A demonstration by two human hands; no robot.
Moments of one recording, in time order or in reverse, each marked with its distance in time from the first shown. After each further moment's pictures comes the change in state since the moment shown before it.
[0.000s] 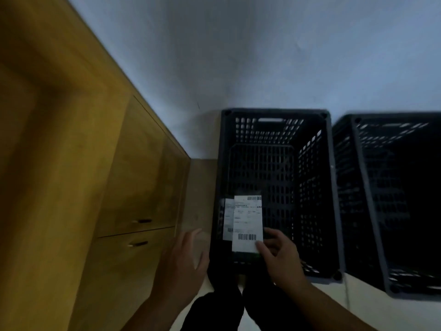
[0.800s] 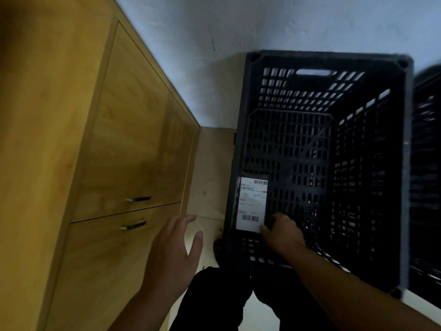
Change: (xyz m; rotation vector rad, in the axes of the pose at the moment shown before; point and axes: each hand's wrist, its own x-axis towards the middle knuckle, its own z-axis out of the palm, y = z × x) left_hand 0.030 -0.058 0.039 -0.089 0.005 -0.176; right_hand 0.117 0.050 0.065 -0.740 -0.125 0.136
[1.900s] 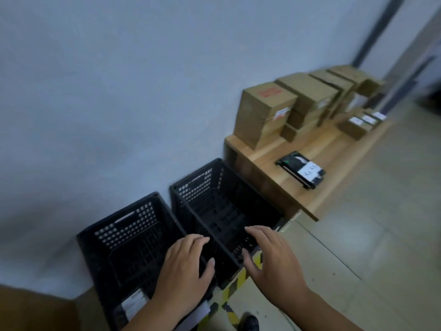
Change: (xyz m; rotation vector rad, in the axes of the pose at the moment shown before) left_hand -0.170 0.335 -0.067 0.244 -0.194 1.203; right_hand -0.454 0.122 -0.210 0.088 1.116 -0.035
